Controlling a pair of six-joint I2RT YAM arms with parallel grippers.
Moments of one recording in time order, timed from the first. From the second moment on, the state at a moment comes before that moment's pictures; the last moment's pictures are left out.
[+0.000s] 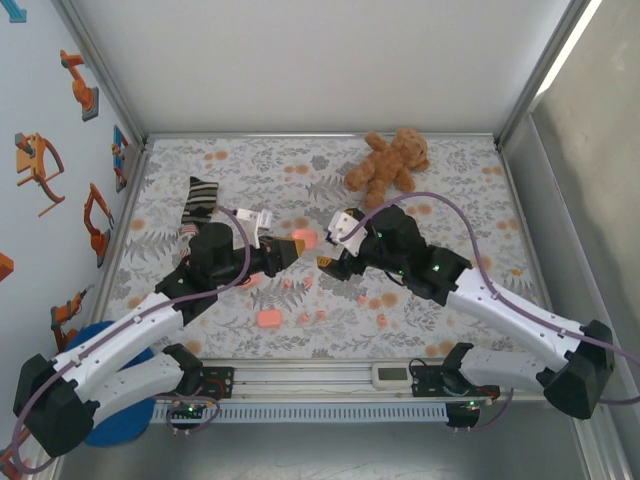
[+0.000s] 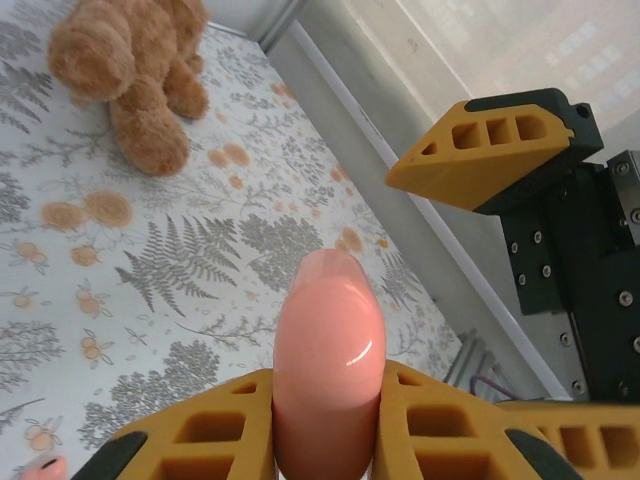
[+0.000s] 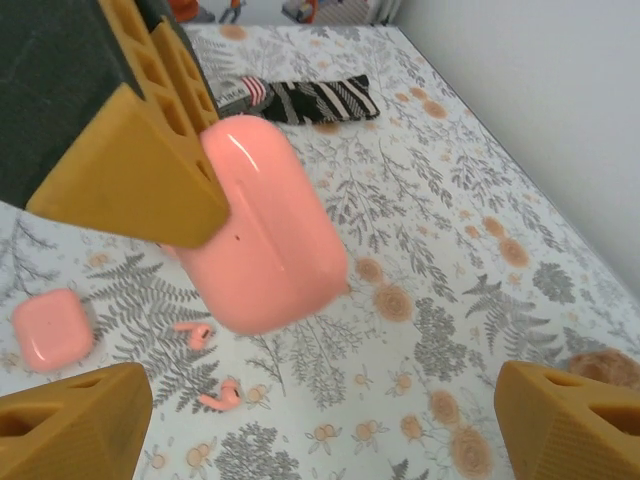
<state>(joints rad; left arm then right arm) -0.72 0.93 0.62 0.06 0.37 -0.62 0.84 1.10 0.93 -0.28 -0.15 -0.34</state>
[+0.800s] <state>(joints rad) -0.55 0.86 0.31 0.70 0.49 -0.42 0.53 1.19 0.72 0.33 -0.84 0.33</state>
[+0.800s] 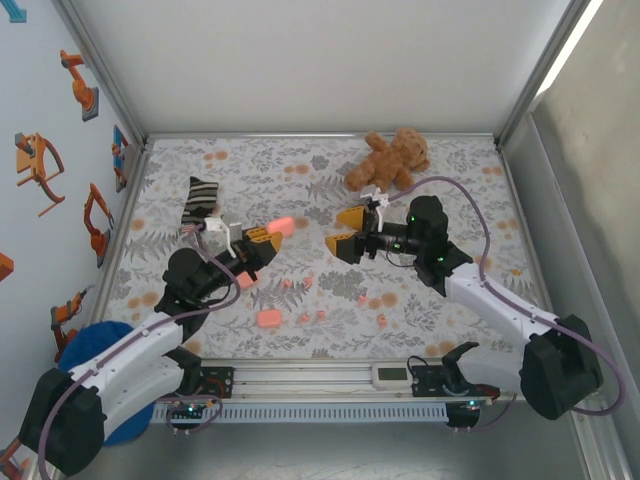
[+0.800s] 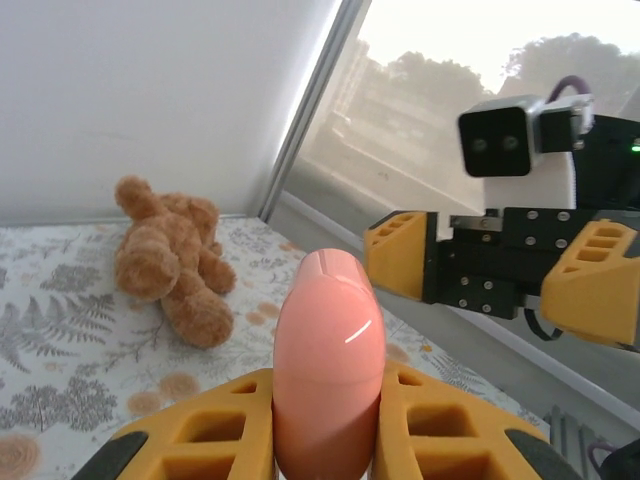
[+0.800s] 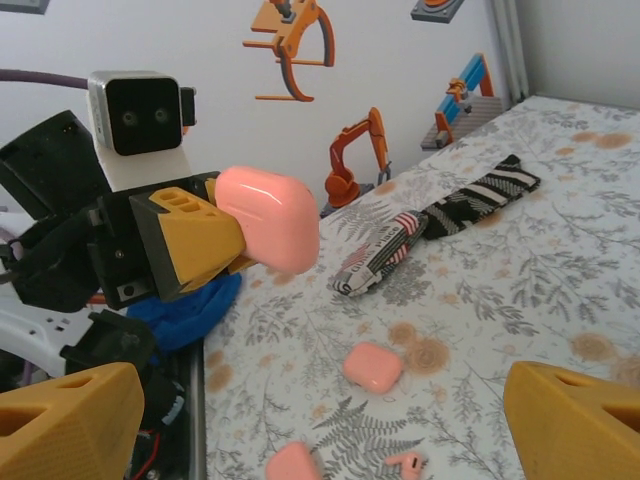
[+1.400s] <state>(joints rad) -0.63 0.89 0.36 0.75 0.59 -0.21 0.64 1.26 0.78 0.40 -0.87 0.34</state>
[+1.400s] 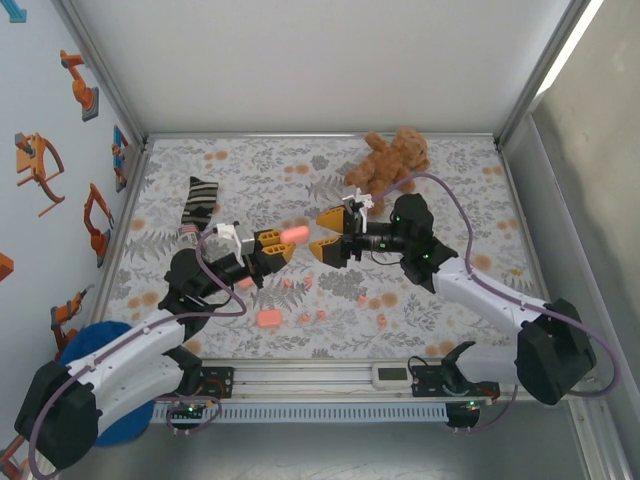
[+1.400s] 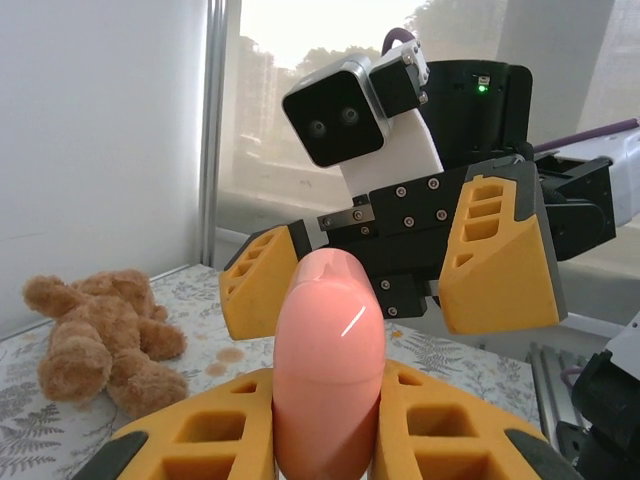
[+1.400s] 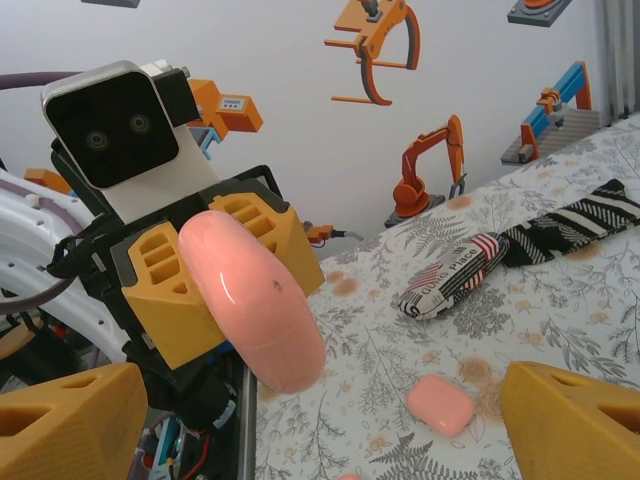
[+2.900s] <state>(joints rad) -0.64 0.88 0.36 0.75 0.59 -0.17 0.65 1.26 0.80 0.35 -0.77 0.28</state>
